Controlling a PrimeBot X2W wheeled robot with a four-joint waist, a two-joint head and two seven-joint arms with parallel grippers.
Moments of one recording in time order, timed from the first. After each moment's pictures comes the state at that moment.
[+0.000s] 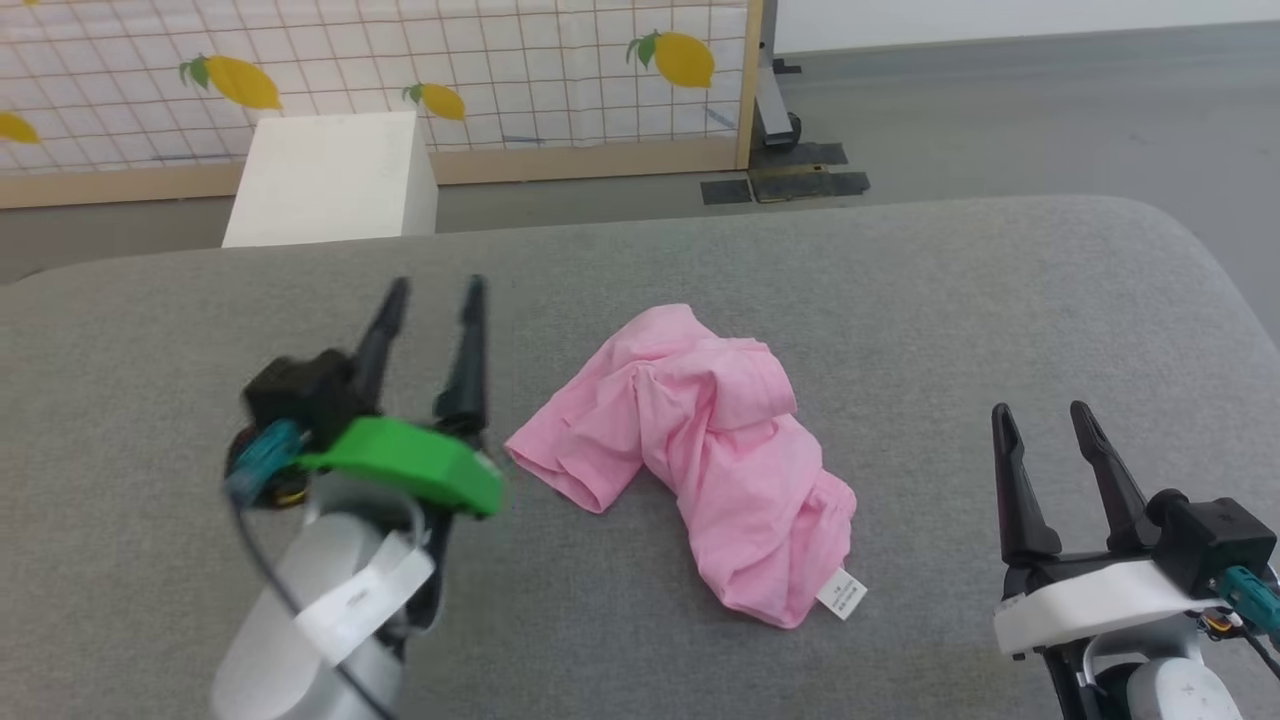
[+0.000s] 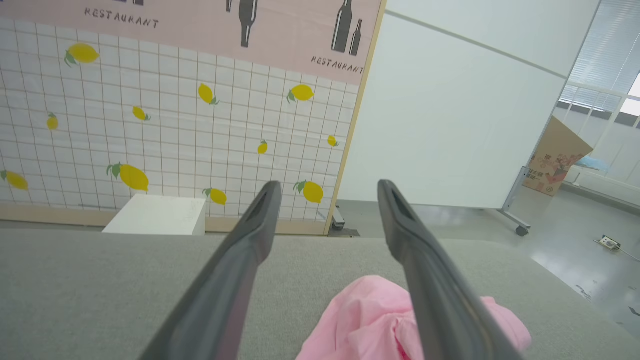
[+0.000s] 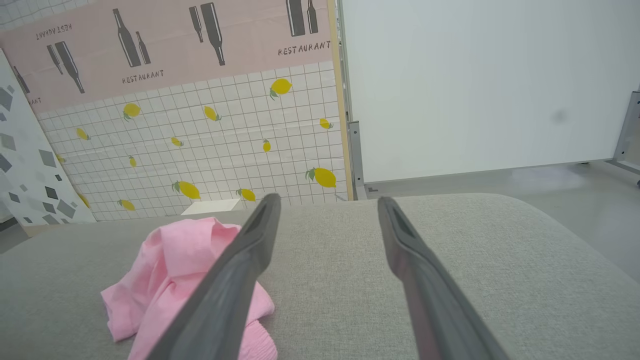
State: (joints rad) left arm -0.39 0.20 -0.34 0.25 -0.55 0.06 -0.25; right arm -0.03 -0.05 -0.04 0.07 0.18 0.13 -0.19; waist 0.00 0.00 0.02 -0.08
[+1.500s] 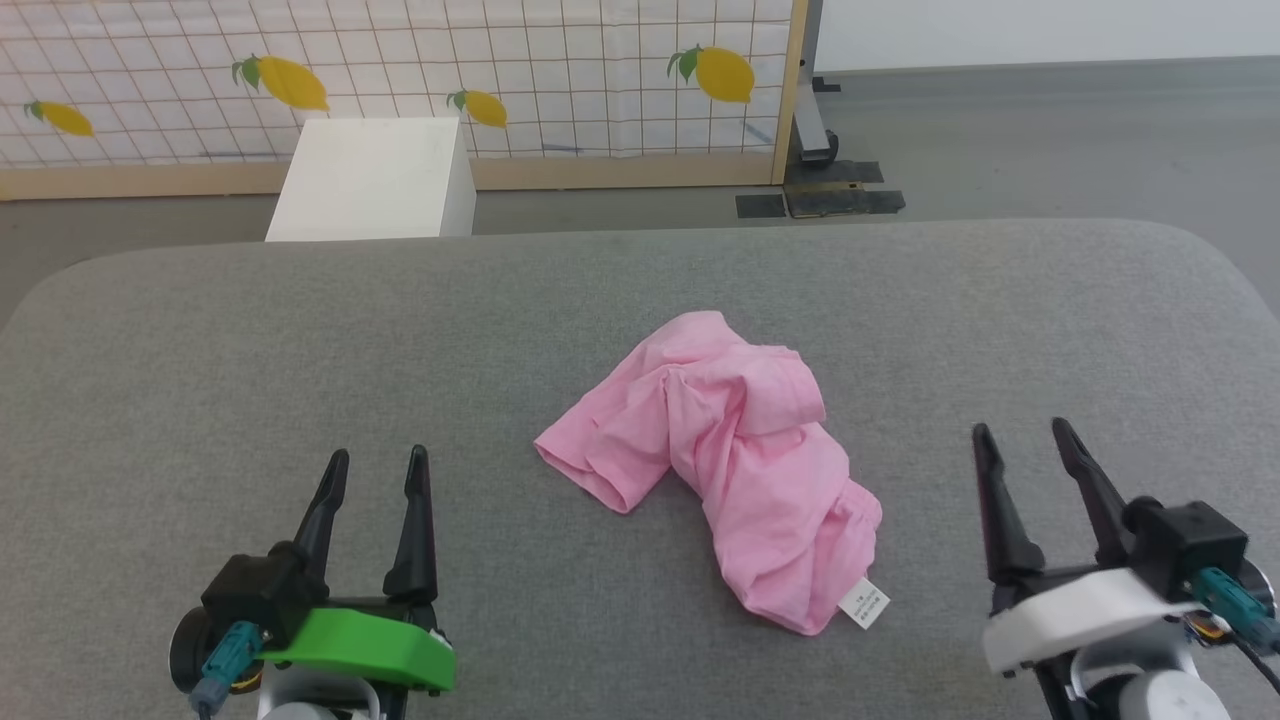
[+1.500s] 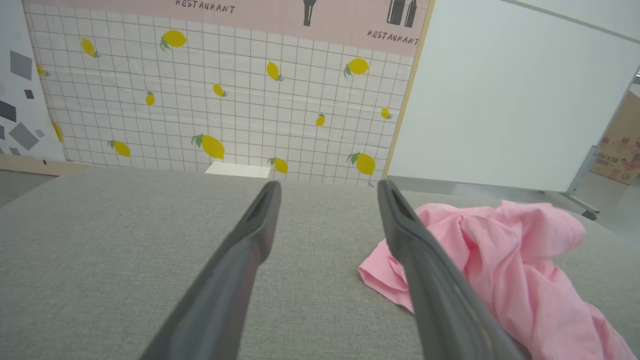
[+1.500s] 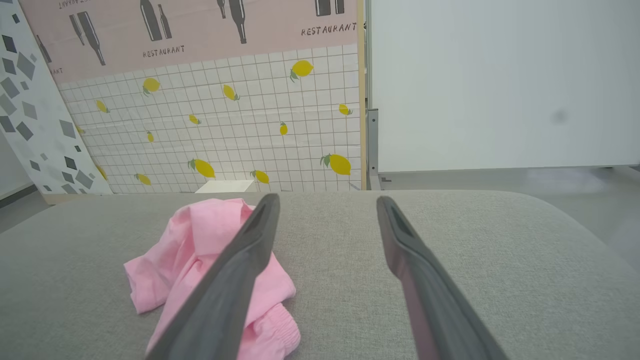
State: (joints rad) left arm 0.00 0.06 -0.01 0.06 -0.22 -0.11 -0.26; right arm 0.01 -0.05 -0.02 0.03 0.15 0.13 -0.13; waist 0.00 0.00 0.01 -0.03
